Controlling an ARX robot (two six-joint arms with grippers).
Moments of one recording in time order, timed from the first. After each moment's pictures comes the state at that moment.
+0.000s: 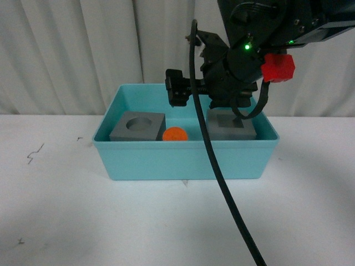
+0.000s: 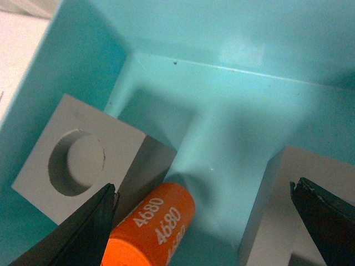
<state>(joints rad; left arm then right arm) 0.00 0.01 0.01 0.00 0.00 0.00 0.36 2.31 1.78 -0.20 -0.21 0.12</state>
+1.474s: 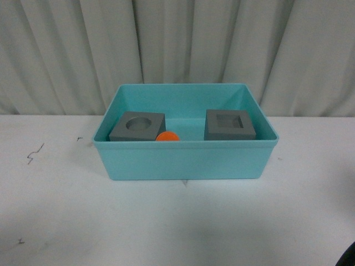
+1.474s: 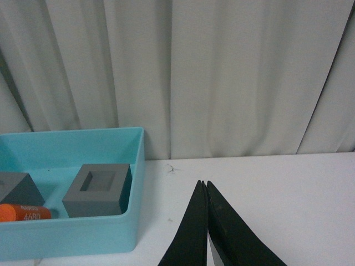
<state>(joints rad) 0.00 0.01 0.01 0.00 0.00 0.00 0.10 1.13 0.25 0.86 0.10 0.00</state>
